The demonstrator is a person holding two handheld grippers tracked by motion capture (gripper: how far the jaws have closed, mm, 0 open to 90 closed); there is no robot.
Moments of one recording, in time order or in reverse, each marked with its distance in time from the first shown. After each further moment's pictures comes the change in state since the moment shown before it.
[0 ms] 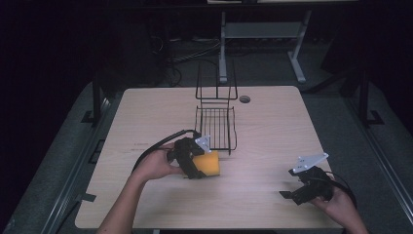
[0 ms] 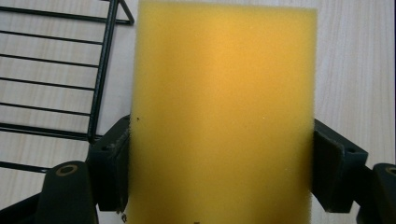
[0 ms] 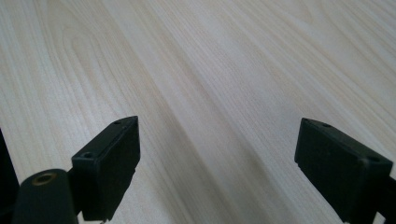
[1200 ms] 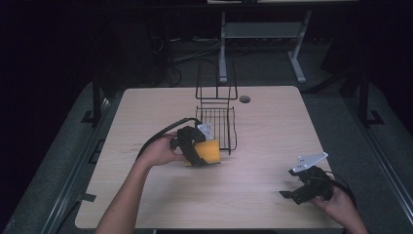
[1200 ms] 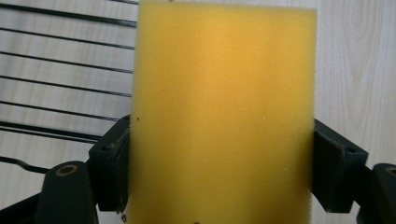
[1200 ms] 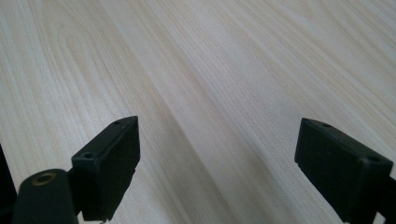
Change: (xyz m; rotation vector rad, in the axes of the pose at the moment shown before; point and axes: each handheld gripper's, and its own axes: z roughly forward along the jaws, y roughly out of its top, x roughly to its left) left arm 0.039 0.007 0.002 0.002 -0.009 -0.024; right arm -0.003 -0.001 0.003 0.007 0.000 0.007
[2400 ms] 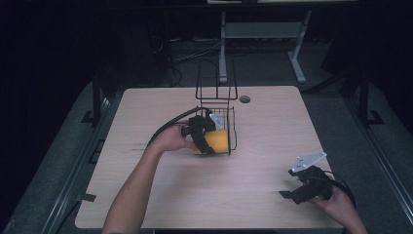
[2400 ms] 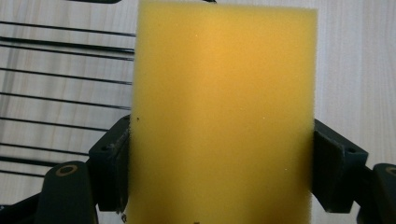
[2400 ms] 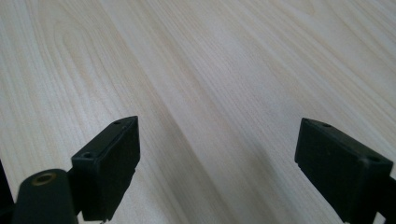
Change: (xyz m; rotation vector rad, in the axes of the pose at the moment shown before) left arm 0.034 0.031 0.014 0.025 0.005 0.033; right arm -0.001 0.000 0.003 0.009 0.002 -0.003
